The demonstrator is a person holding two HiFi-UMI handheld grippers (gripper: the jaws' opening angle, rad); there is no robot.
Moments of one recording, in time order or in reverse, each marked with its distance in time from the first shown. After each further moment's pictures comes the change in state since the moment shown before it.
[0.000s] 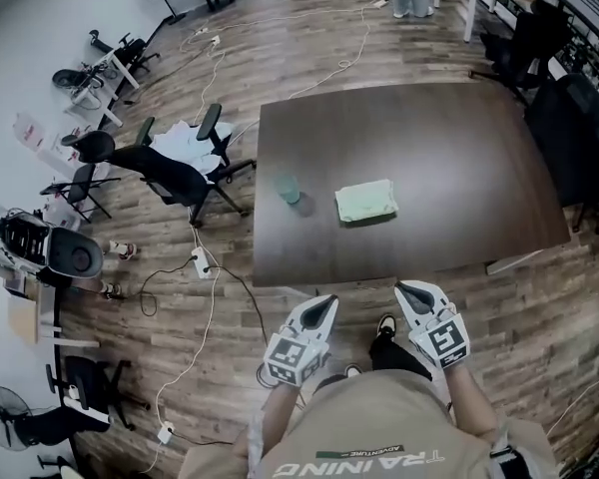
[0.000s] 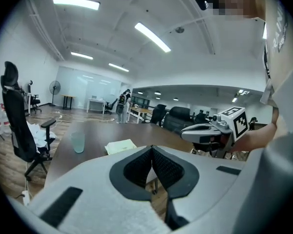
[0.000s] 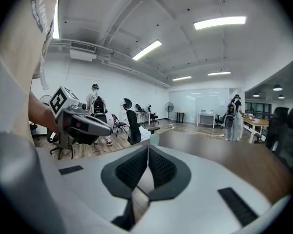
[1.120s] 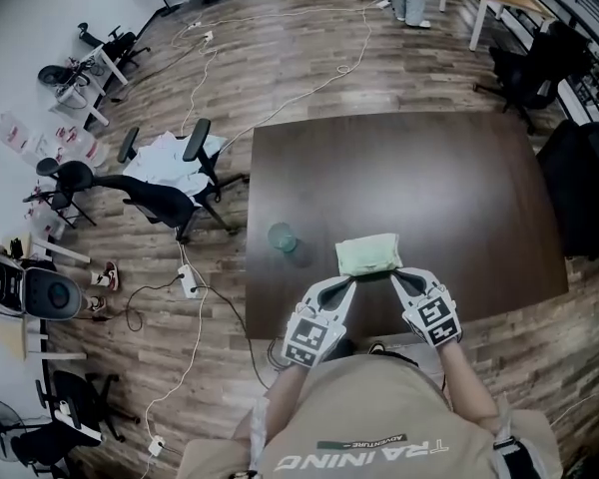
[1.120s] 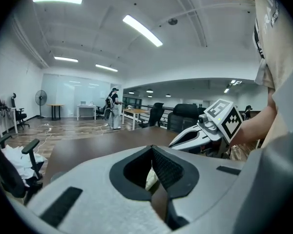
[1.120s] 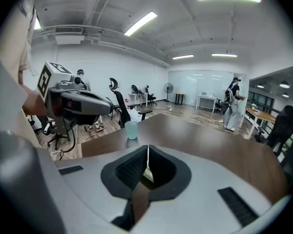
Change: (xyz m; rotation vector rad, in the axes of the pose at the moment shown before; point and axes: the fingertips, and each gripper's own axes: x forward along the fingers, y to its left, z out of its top) left arm 0.177 0.110 0.081 0.150 0.023 -0.066; right arm 0.174 -0.151 -0.012 0.013 0.251 0.011
